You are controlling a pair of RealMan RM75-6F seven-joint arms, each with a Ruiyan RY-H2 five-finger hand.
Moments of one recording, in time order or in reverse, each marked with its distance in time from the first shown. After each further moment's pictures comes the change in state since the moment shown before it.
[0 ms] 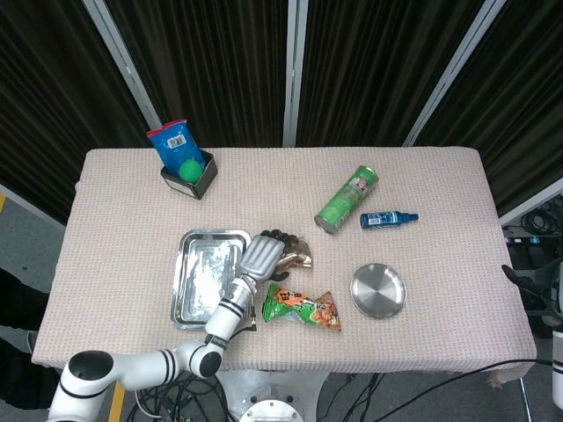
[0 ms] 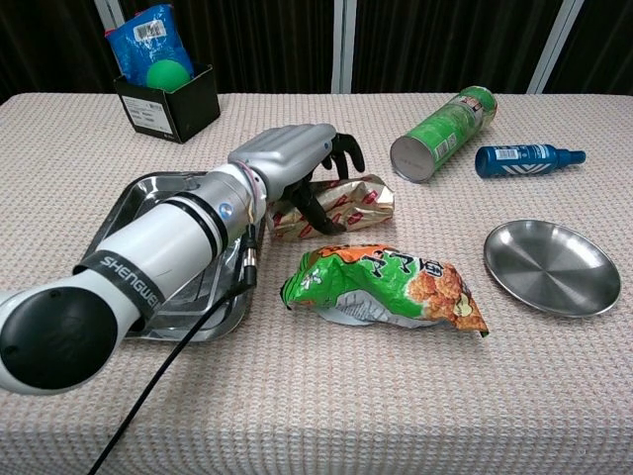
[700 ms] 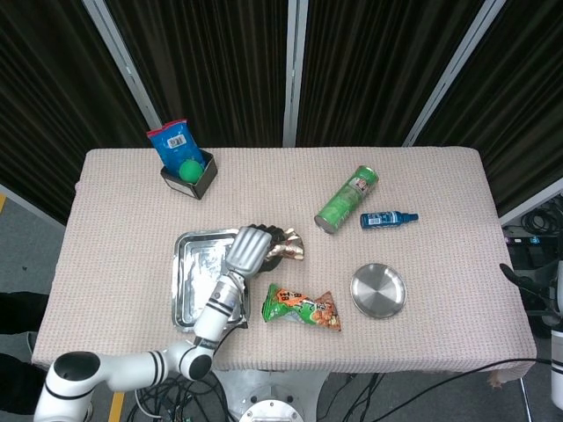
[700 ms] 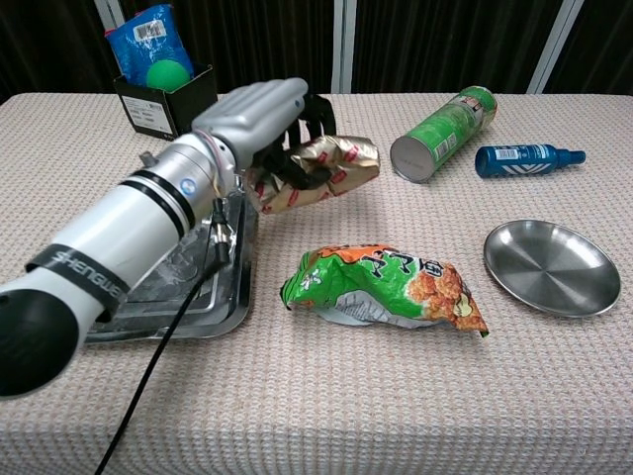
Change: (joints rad) left arm 0.058 0.082 0.020 -0.106 0.088 0.160 -0.029; right arm 0.004 0.014 0.006 -0.036 -0.007 0.002 -0.024
